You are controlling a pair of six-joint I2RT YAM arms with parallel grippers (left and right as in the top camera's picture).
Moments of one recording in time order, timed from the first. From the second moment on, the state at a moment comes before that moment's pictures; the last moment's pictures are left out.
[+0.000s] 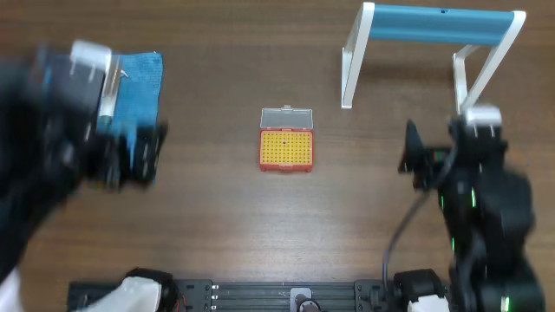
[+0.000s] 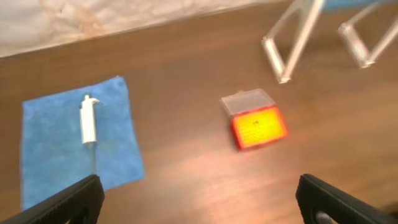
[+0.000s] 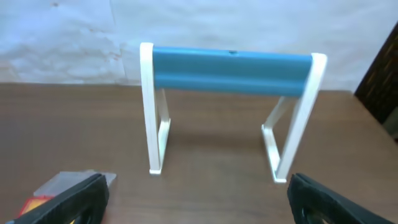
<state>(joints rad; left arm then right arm) -0.16 1.27 2.19 -1.68 0.11 0.03 0.12 0.62 0.96 -0.67 0.13 0.01</state>
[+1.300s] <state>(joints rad) 0.04 0.02 0.17 -0.03 0.11 -0.17 0.13 0.31 0.59 -1.04 -0.01 -0.06</state>
